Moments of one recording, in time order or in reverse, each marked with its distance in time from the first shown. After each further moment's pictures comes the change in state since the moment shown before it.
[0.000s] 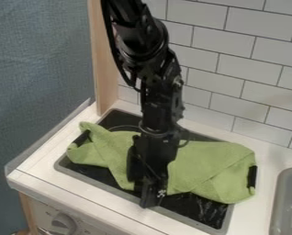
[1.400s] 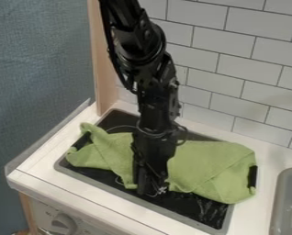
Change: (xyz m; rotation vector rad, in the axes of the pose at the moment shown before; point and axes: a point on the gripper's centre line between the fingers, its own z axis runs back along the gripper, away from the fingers) arm 0.006 -0.002 -0.002 -0.002 -0.071 0.001
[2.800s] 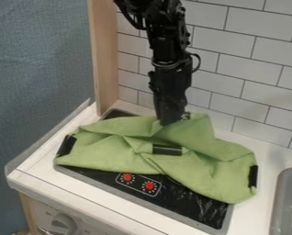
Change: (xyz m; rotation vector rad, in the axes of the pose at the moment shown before) arm 0.053 0.083 0.073 0.118 -0.205 0.085
